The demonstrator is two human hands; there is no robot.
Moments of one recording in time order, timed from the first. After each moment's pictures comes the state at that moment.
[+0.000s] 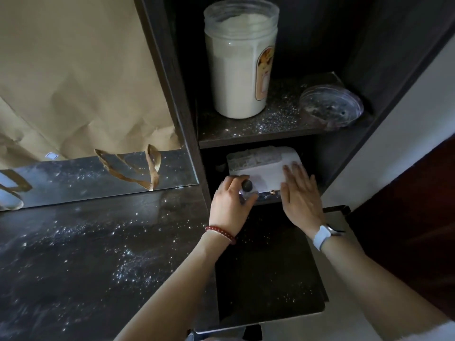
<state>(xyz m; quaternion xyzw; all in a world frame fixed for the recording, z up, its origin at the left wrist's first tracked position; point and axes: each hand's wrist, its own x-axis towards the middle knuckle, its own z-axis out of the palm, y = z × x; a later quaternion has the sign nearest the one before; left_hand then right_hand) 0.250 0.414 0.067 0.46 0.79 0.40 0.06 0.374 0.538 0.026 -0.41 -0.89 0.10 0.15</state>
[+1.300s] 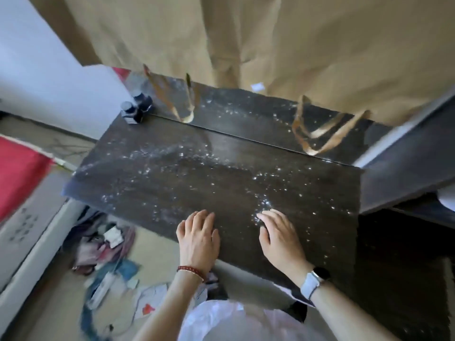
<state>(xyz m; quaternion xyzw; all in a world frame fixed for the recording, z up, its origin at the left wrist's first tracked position) 0.114 0.048 -0.010 0.19 0.97 0.15 0.04 0.187 0.220 -0.017 -0.13 -0.96 0.26 0.07</state>
